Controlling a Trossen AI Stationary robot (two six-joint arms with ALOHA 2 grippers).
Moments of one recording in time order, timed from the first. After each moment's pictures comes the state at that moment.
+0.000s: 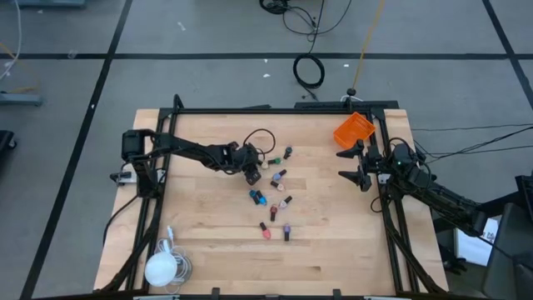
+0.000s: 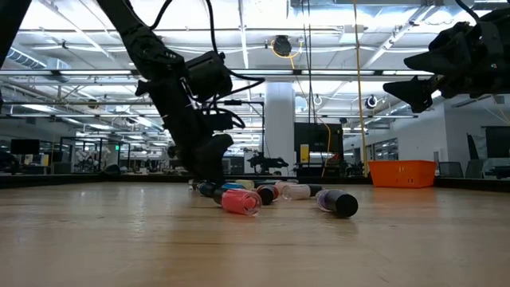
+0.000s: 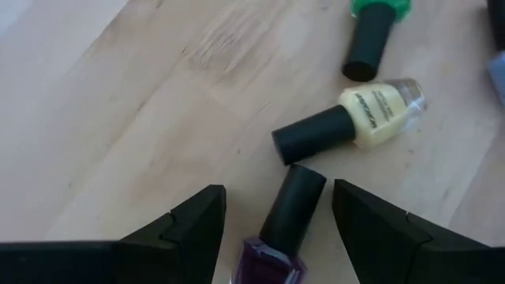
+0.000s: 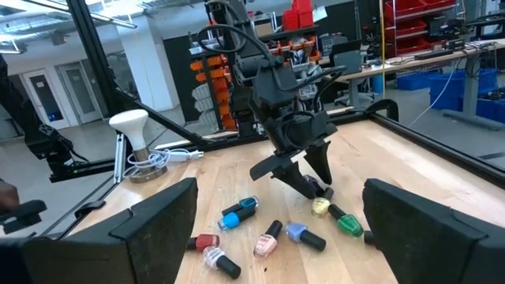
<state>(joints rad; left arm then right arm) 0.20 1.82 0.89 -0.18 -0.19 -0.31 -0.61 0.06 0.02 0.10 -0.60 0.22</state>
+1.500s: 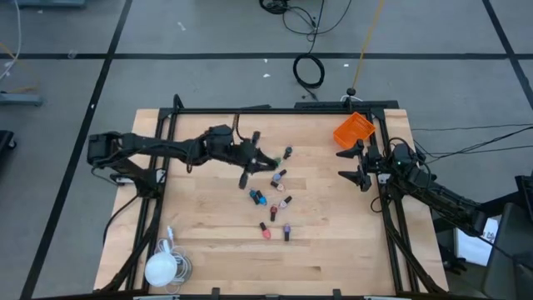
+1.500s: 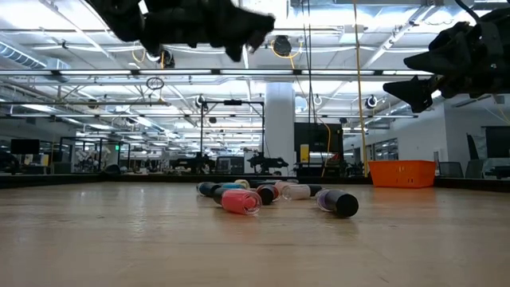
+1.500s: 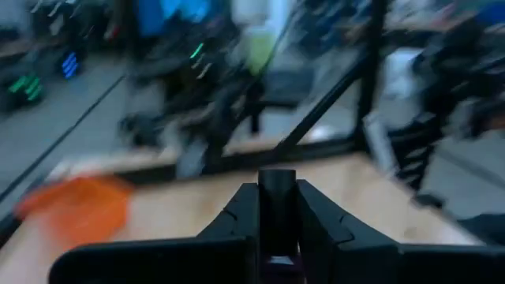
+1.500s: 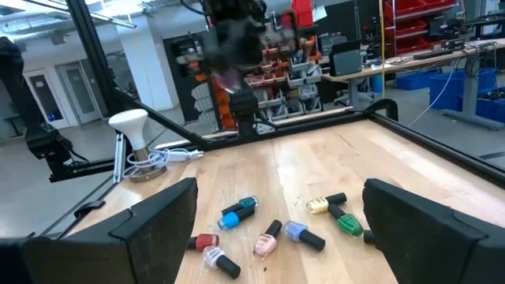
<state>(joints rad) 0.18 1.51 0.87 0.58 0.49 0.10 -0.61 0.06 0.02 0.10 -0.60 0.22</state>
